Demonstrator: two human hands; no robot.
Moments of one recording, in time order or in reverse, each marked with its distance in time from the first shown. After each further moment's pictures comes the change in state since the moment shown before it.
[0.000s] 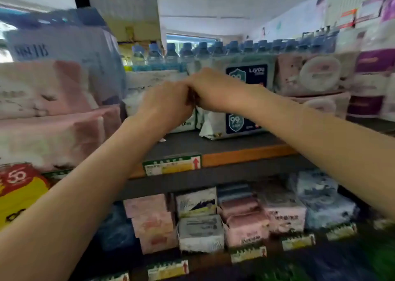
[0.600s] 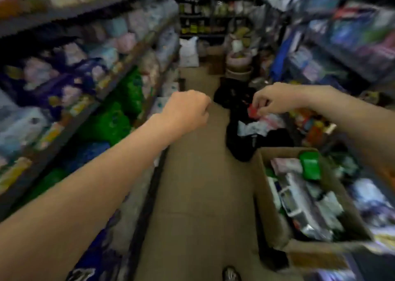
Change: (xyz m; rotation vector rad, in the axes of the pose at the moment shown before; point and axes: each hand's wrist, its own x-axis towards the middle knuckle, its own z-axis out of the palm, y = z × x) left_hand -0.304 0.420 -0.005 -0.602 -0.297 1.431; right_hand -0.643 -0.056 -0.138 -0.081 -0.808 1.627
